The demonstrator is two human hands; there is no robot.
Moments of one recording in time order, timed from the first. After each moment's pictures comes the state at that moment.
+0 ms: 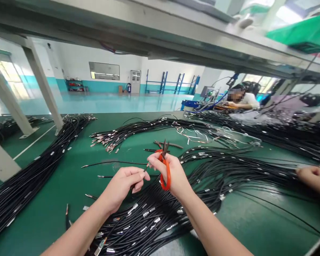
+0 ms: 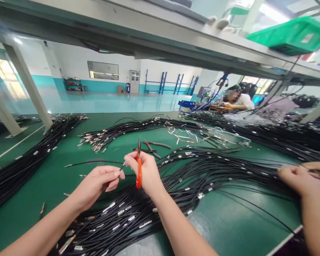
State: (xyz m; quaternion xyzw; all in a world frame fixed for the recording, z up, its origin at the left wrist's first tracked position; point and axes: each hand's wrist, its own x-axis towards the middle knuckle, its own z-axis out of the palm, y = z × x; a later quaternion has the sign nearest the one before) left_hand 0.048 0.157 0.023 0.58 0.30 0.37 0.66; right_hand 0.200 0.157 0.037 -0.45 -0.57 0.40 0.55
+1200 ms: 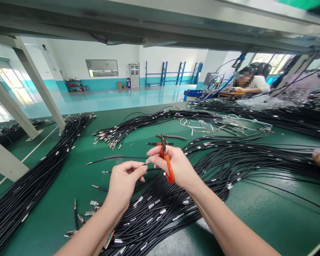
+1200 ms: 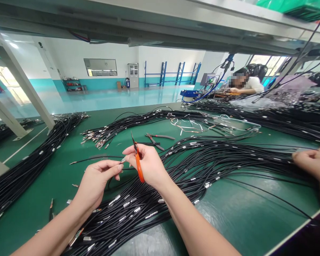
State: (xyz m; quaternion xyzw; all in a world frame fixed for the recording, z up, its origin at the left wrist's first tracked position) left_hand 0.060 0.147 0.021 0.49 0.44 0.53 0.53; right_hand 0.201 0.150 0.047 -0.48 -0.60 0.40 0.50
